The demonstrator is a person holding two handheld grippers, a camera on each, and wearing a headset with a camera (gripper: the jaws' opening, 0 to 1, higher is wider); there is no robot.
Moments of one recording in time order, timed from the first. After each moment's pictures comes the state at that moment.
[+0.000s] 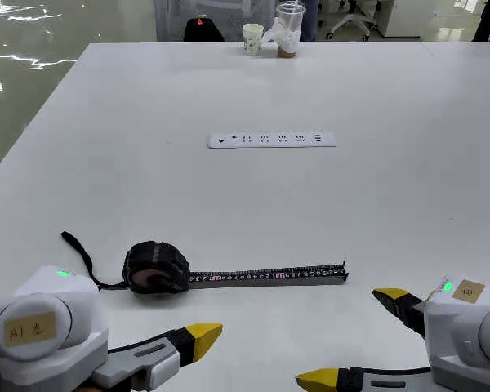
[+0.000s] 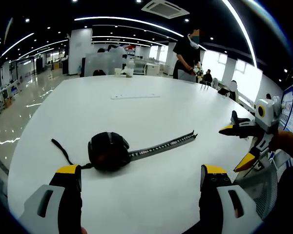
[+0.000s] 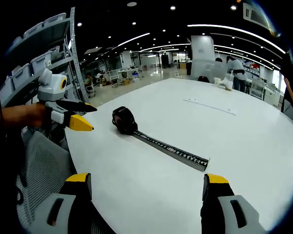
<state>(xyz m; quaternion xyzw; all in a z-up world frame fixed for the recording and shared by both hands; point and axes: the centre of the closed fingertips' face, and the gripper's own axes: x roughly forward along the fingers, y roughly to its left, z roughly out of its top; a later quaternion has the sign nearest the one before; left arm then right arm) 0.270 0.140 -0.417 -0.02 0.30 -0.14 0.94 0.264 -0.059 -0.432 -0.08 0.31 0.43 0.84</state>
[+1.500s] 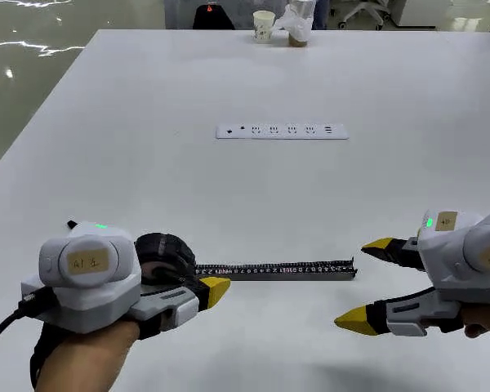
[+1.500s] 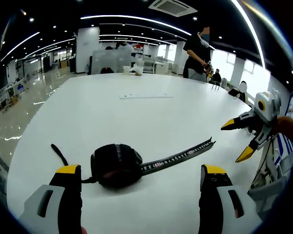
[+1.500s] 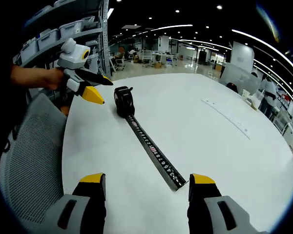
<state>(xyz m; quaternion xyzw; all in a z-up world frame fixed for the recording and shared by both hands) 0.322 0.149 -0.437 -0.02 0.31 -0.10 0.95 0.333 -0.077 -0.458 -0.22 0.30 0.54 0.75</state>
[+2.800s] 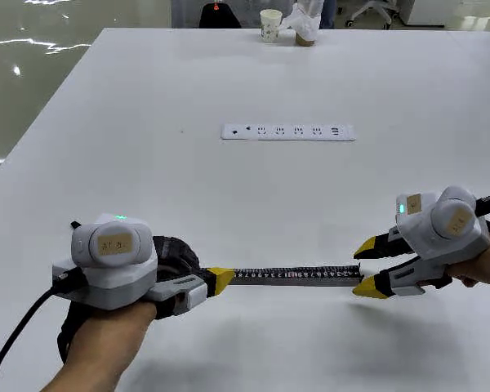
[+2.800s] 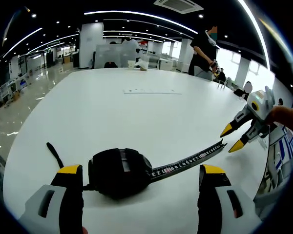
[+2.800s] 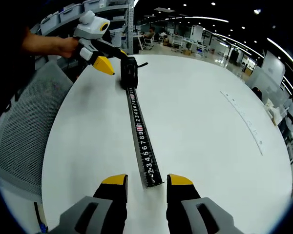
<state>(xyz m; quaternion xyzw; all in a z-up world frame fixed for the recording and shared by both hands) 0.349 0.156 -0.461 -0.03 0.33 -0.08 0.94 0.378 -0.088 -0.504 -0.33 0.32 0.60 0.65</state>
